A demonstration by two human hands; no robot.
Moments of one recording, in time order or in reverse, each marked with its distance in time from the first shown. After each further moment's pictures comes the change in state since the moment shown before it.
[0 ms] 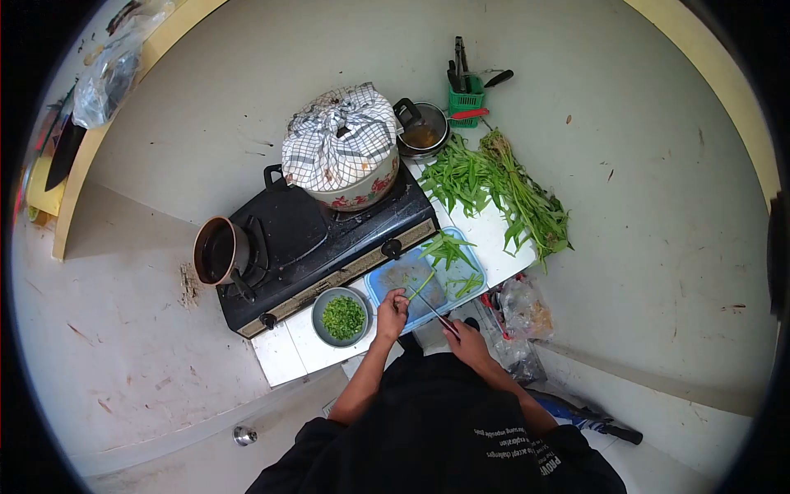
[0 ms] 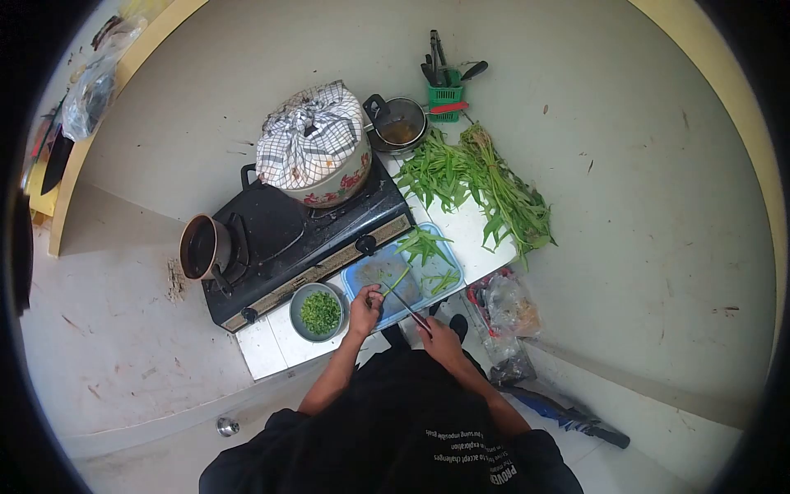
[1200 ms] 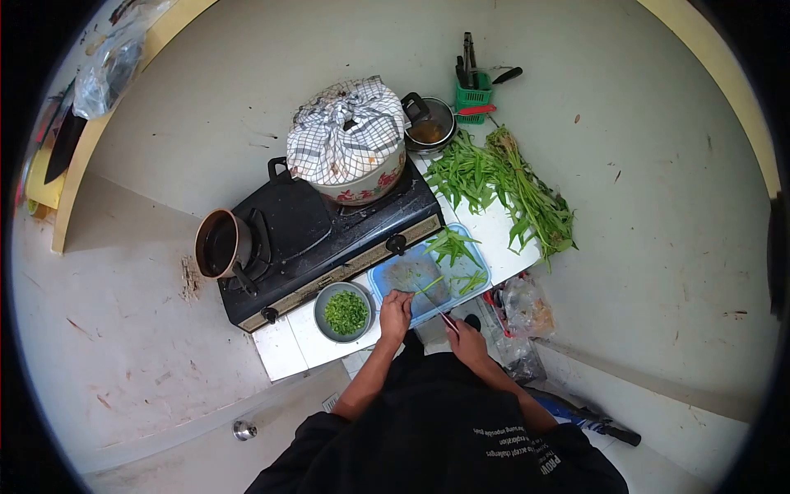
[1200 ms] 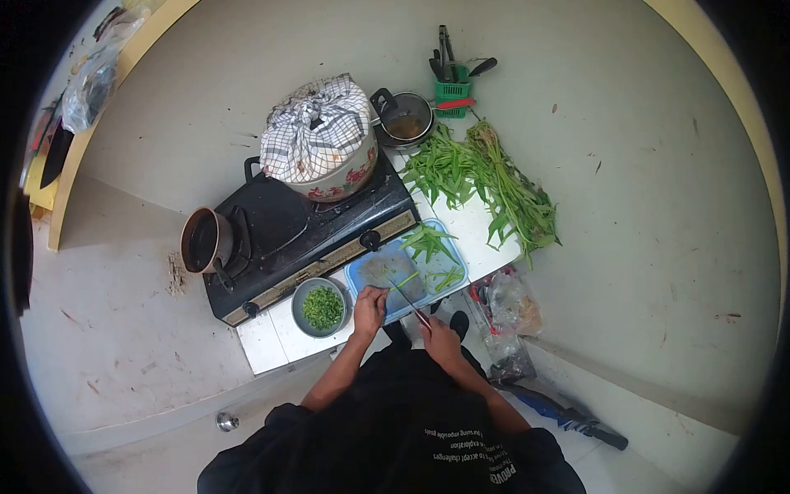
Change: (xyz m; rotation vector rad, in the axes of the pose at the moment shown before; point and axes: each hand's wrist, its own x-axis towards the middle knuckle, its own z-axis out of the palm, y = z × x) left_hand -0.010 0.003 0.001 0.389 0.078 0.320; right_hand -0.005 -0.002 0.014 -0.118 0.034 0.071
